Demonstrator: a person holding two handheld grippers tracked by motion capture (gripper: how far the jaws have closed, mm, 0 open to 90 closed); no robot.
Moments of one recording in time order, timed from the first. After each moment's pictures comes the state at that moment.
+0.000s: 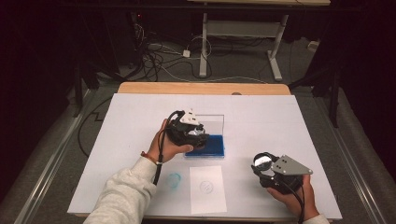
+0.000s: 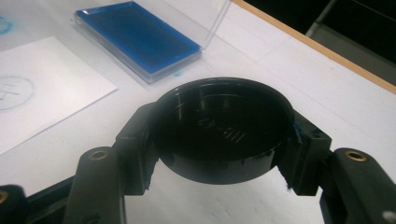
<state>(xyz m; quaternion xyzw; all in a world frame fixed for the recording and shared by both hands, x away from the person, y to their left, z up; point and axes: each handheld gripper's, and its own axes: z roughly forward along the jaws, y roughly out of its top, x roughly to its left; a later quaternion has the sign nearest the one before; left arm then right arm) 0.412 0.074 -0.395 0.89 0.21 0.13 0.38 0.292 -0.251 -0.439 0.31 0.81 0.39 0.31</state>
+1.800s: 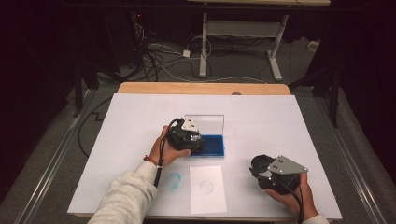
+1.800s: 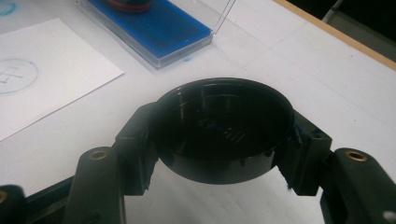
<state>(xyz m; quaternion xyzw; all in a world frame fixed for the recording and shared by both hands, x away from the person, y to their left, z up) 0.422 0.081 -0.436 0.90 0.24 0.13 0.35 0.296 -0.249 -0.447 0.30 0.83 0.37 0.29</state>
